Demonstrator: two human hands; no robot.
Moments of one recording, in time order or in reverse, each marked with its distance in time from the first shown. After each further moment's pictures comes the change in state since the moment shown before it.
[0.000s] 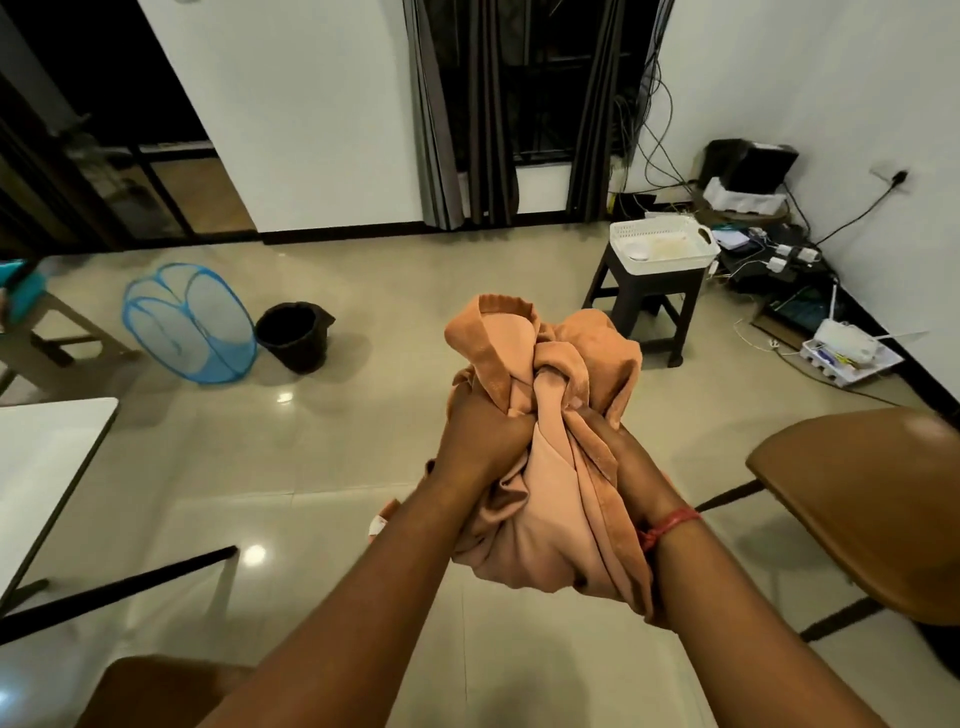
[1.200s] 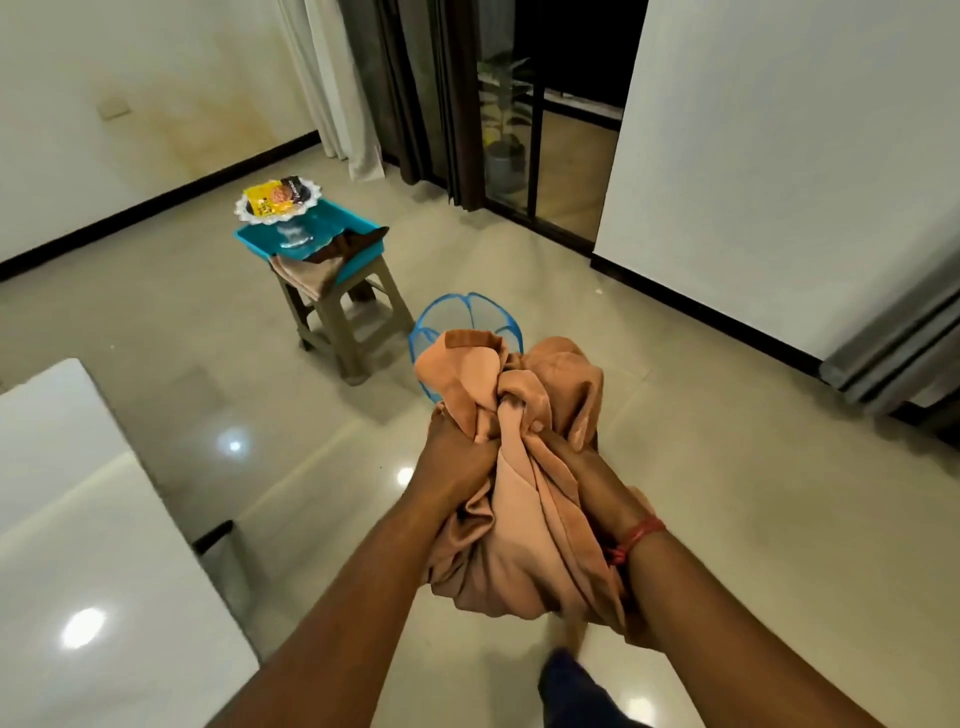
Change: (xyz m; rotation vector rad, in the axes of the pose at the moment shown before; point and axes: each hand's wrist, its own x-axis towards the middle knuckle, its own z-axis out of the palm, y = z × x) left_hand 0.573 -0.344 -0.584 -0.101 0.670 -0.470; right_hand 0.758 -0.082 0.651 -0.432 -0.732 0.234
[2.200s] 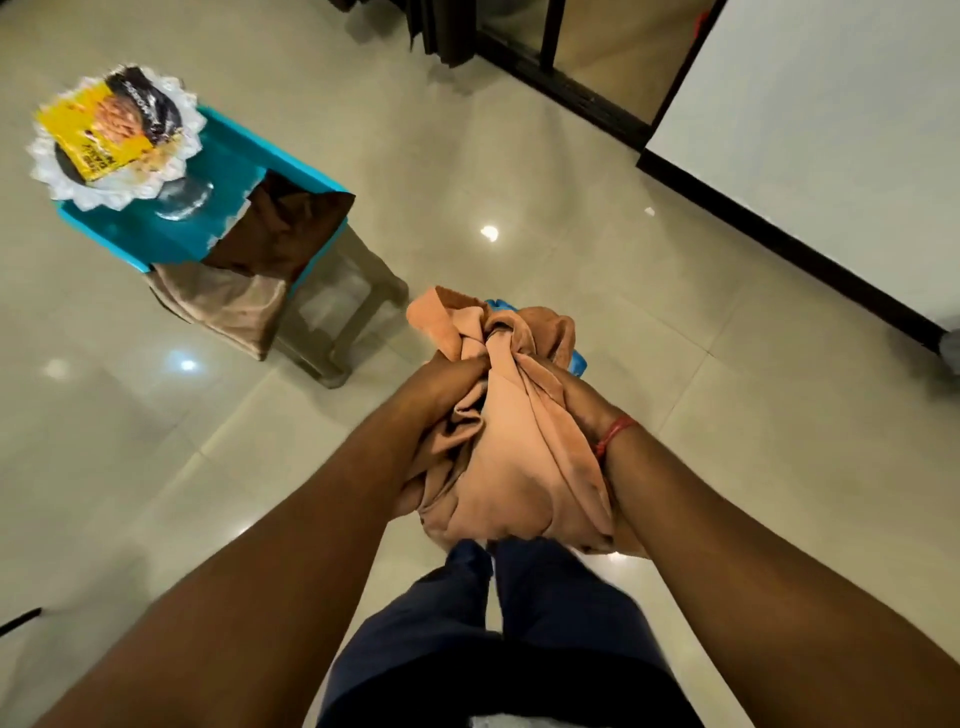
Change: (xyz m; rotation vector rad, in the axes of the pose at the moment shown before) left_hand 0.626 -0.129 -0.128 0.014 -0.359 -0.695; right_hand 0.622 -0.108 0.089 0.207 0.032 0.429
